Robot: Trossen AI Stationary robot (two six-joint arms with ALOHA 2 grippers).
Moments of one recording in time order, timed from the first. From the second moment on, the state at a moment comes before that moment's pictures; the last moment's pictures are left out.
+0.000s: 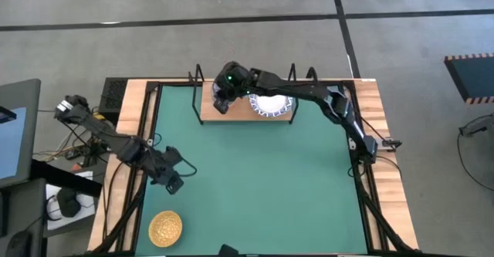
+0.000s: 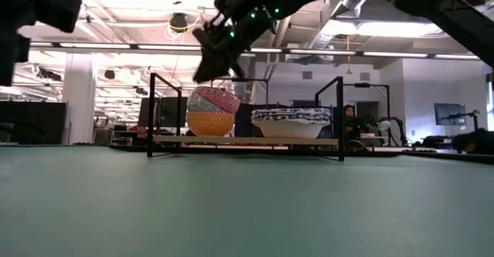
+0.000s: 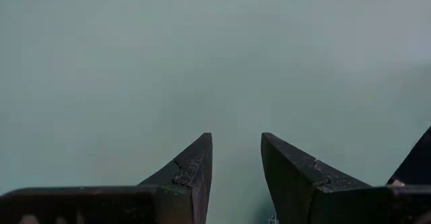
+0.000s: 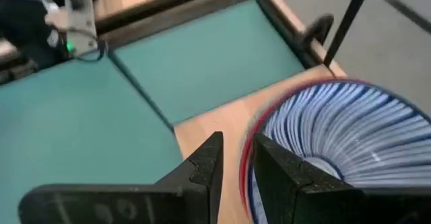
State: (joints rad) left arm -0.55 0.96 0.71 -0.86 -0.11 -1.33; right arm -0.34 2.25 2.12 -0.49 -0.06 0.12
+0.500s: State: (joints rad) left arm -0.70 0.97 0.68 -0.69 0.04 -1.45; right arm -0.36 2.29 2.12 -0.56 -0.08 0.13
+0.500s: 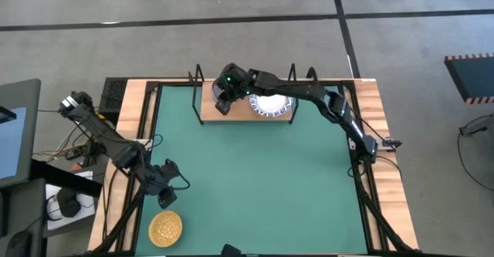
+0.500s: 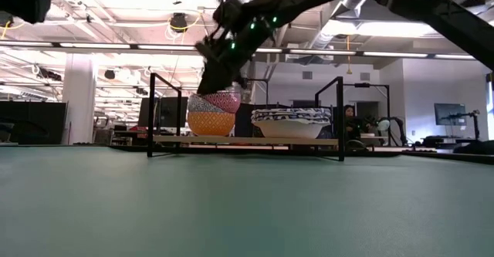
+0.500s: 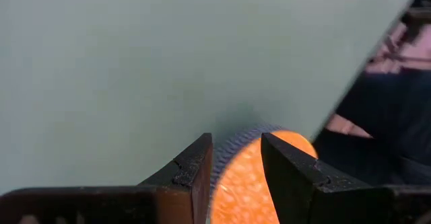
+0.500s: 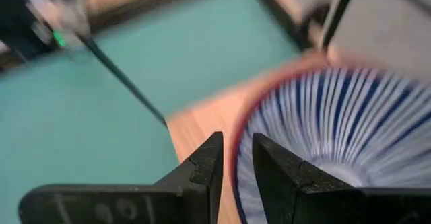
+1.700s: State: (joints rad) left arm -0.90 1.31 0.68 -0.66 0.05 -1.31; right arm -0.40 2.12 2.12 -0.55 -0.21 0.24
